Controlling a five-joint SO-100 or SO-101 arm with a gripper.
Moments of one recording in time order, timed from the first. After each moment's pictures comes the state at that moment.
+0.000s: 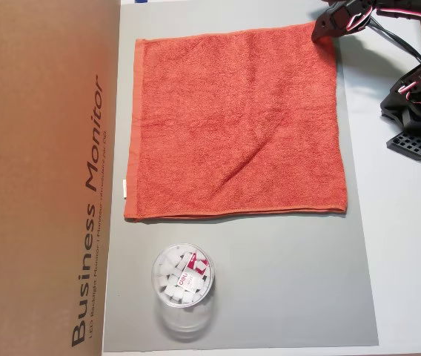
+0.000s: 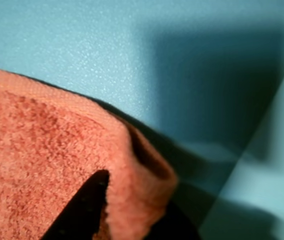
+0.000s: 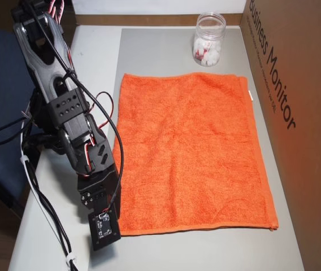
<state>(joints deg) 57.0 101.4 135.1 33.6 101.8</state>
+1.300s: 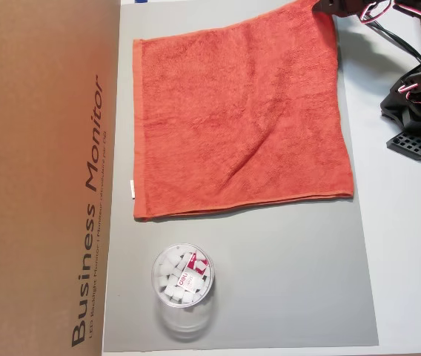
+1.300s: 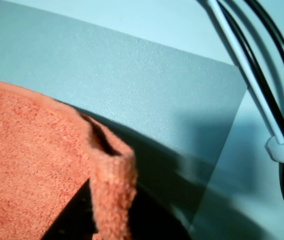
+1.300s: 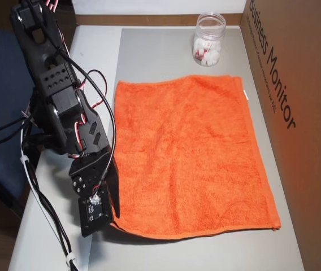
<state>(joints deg) 57.1 117.8 135.4 33.9 101.8</state>
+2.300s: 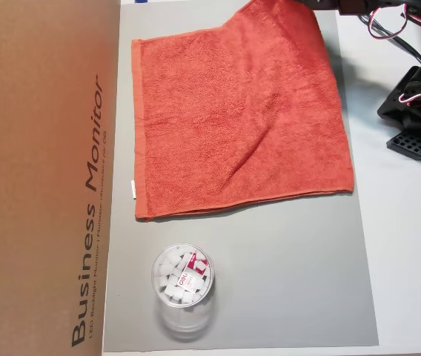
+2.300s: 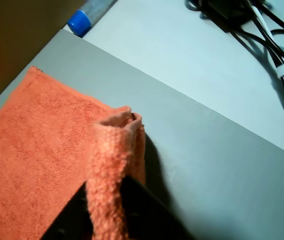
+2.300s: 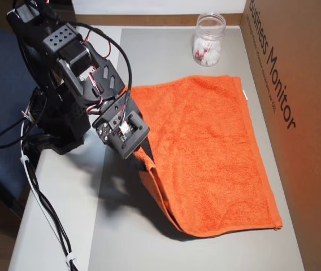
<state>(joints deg) 39.7 129.1 128.2 33.9 102.7</state>
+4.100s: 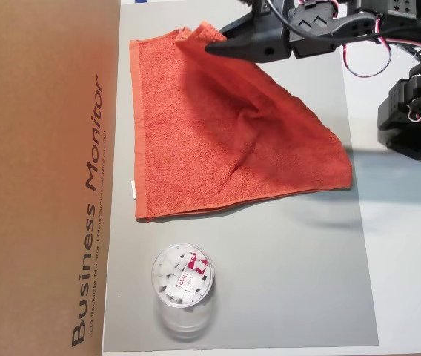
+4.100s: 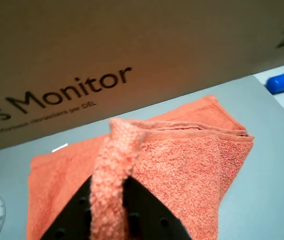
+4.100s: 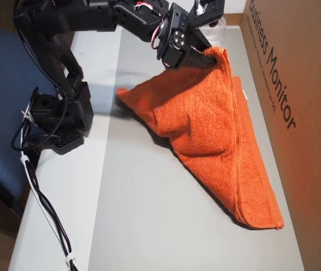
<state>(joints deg) 6.6 107.8 97.0 33.9 97.9</state>
